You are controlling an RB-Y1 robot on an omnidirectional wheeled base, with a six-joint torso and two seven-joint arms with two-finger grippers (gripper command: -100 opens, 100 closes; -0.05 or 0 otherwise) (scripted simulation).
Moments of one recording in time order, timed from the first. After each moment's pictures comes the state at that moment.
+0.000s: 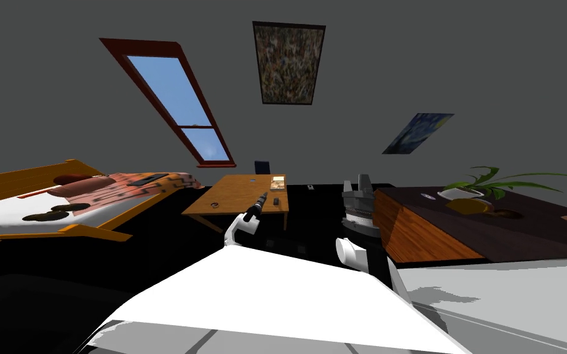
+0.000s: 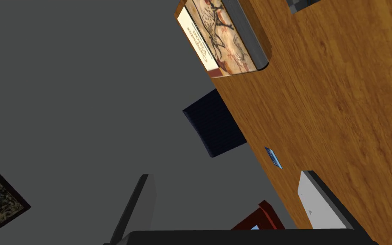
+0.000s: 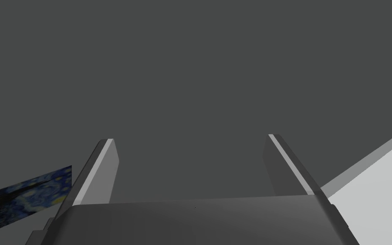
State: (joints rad) left arm 0.27 0.14 -0.15 -1.86 -0.20 0.43 -0.13; right arm 0.50 0.00 0.04 -2.33 0.11 -0.39 0.04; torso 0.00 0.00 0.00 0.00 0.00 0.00
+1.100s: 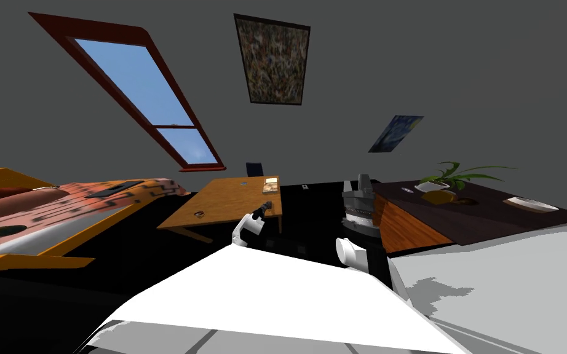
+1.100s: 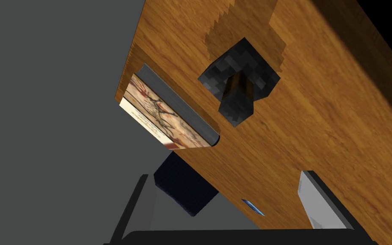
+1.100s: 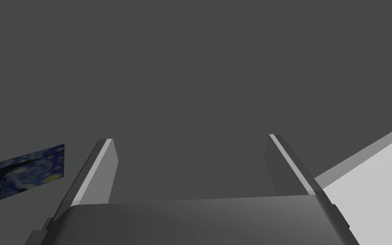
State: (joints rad) left arm 0.21 0.11 -0.21 -1.73 -0.27 0.70 -0.22; right arm 0.50 0.00 0.05 -2.33 0.11 -0.39 0.04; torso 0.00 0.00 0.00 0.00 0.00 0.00
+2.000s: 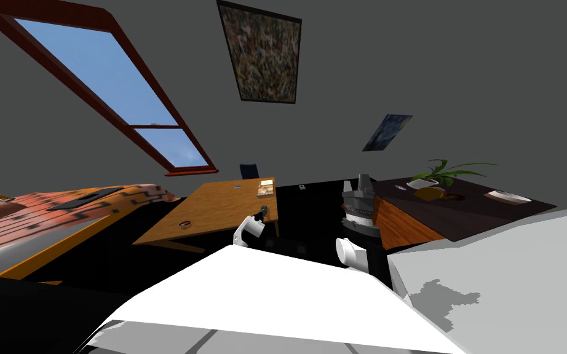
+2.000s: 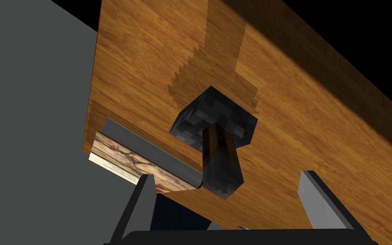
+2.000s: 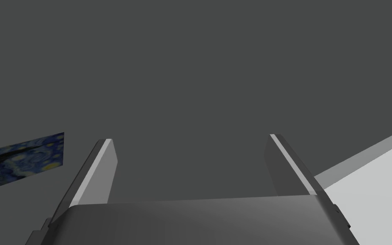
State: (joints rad) left arm 0.21 0.11 -0.22 -1.64 -0.31 0.84 -0.27; right arm 0.50 0.00 0.04 -2.33 0.11 -0.39 0.04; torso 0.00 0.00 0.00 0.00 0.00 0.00
